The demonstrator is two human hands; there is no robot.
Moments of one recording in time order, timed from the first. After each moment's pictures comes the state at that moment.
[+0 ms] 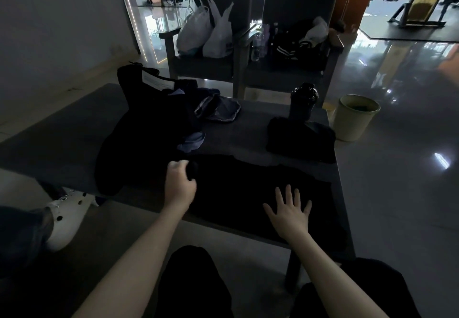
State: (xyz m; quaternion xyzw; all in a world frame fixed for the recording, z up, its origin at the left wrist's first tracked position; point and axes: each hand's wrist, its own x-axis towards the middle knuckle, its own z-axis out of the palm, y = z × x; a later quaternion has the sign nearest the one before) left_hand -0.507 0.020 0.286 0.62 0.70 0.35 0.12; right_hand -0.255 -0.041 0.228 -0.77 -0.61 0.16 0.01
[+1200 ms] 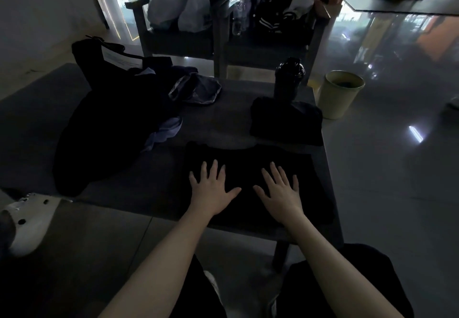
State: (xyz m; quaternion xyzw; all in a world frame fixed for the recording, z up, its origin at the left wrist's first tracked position) left_hand -0.410 0.029 0.229 0.78 0.61 -0.08 0.09; right_hand -0.229 -0.020 0.221 -0.74 -0.66 0.12 0.05
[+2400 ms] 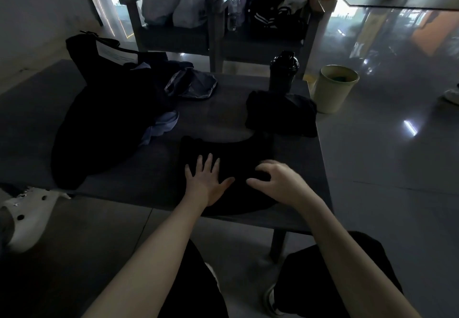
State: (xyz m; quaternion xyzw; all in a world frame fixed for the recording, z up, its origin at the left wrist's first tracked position) left_hand -0.418 0.028 0.233 0.78 0.60 -0.09 0.12; right_hand -0.230 -0.042 0.300 -0.68 -0.68 0.24 0.13
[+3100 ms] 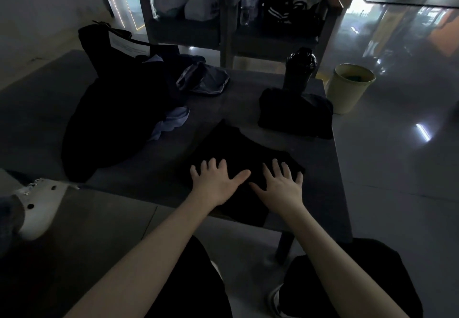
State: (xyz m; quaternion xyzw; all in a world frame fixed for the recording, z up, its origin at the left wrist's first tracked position) left_hand -0.421 0.014 0.268 0.74 0.64 -0.03 0.21; right_hand -0.256 -0.020 0.240 -0.75 -0.65 0.13 -0.04
